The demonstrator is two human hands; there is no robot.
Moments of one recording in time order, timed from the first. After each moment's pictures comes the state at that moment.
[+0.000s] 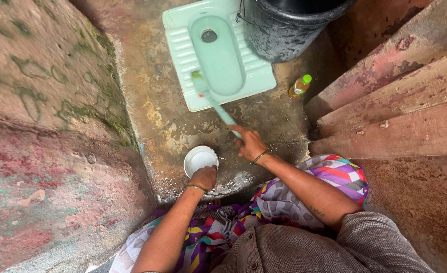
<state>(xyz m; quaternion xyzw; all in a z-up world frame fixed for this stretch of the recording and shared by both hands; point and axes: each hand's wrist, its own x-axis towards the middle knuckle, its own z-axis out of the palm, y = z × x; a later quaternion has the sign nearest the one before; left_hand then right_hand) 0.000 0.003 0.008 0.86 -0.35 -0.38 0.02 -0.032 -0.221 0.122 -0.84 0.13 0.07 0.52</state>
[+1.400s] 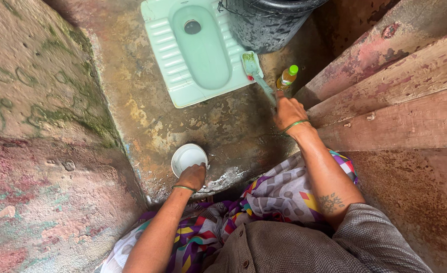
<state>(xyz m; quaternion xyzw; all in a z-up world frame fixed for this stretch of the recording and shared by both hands) 0.003 0.000 0.026 0.85 -0.34 -0.40 0.01 -0.044 -0.345 0.196 -0.93 0.28 0.11 0.22</state>
